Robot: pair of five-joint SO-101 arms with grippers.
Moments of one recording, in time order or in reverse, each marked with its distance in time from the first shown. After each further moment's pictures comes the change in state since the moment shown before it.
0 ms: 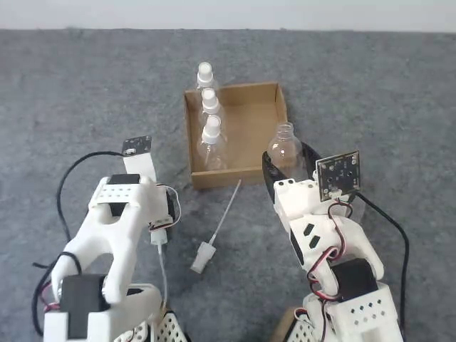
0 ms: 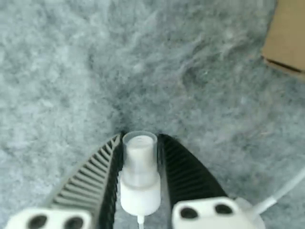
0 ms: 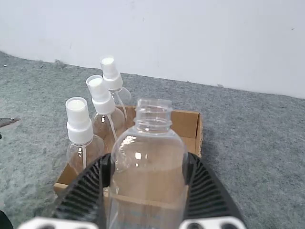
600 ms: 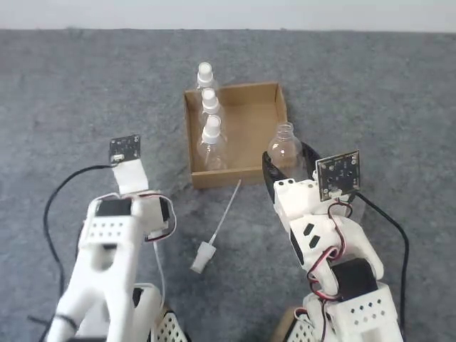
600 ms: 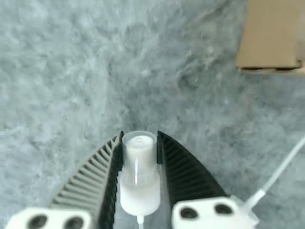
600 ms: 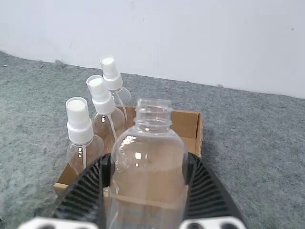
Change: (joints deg) left arm -0.4 -26.5 12.2 -1.4 -0.1; right arm 0.0 0.0 0.0 0.0 0.0
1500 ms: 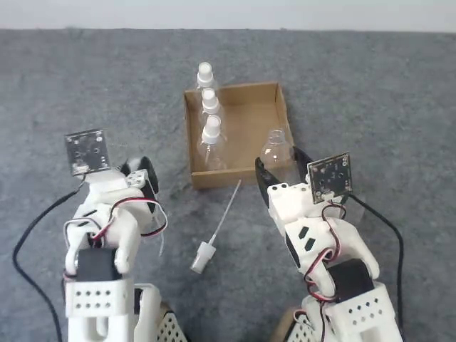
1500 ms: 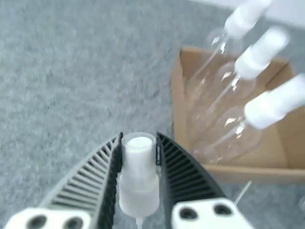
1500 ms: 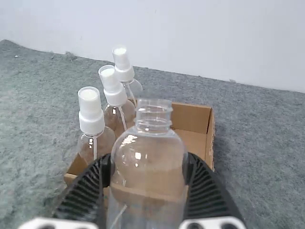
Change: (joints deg) left arm 0.0 -36.9 0.4 -2.9 1.1; right arm -2.6 -0.4 1.8 -0.4 0.0
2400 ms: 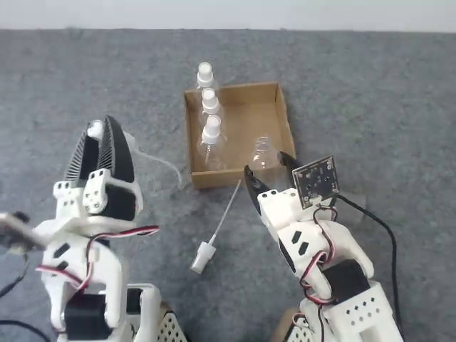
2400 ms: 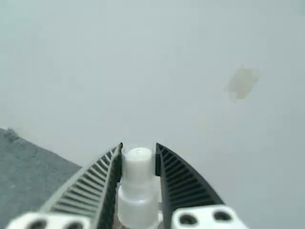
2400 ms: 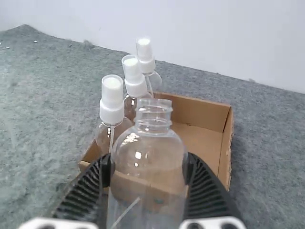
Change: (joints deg) left arm 0.0 -20.8 -4.4 -14.9 17.8; right arm -4.0 0.0 1.2 0.0 1.7
